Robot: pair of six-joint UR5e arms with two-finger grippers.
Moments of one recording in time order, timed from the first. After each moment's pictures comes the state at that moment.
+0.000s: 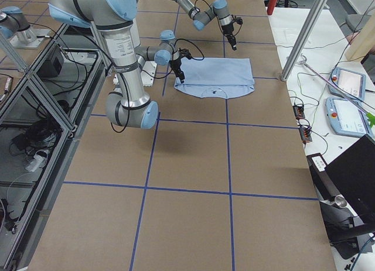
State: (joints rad) left arm -0.77 -2.18 -1.31 -2.37 -1.81 -1.43; right arm 0.23 -1.07 1.87 -1.60 1.53 0.83
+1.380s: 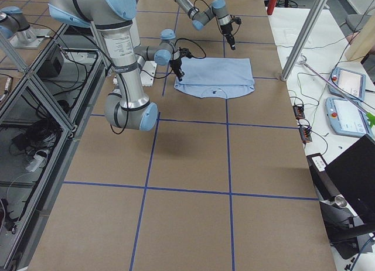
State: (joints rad) left arm -0.77 -2.16 -1.31 -2.42 -1.82 -1.44; right arm 0.26 -1.13 1.94 -1.60 1.56 0.75
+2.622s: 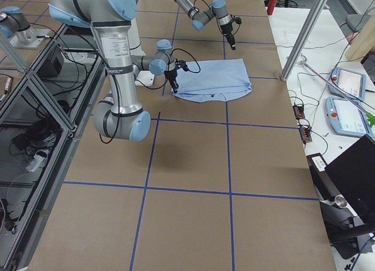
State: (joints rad) left arm -0.77 -2.16 -1.32 -2.41 -1.81 -1.44; right arm 0.23 -1.30 2.04 -1.59 1.56 0.91
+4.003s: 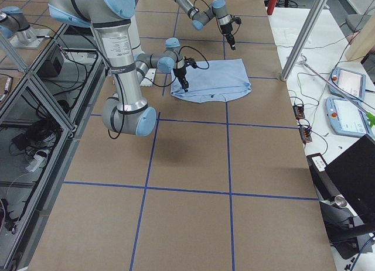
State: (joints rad) left arm -0.77 -2.16 -1.32 -2.41 -1.81 -1.44; right arm 0.31 -1.18 1.90 -1.58 1.55 0.84
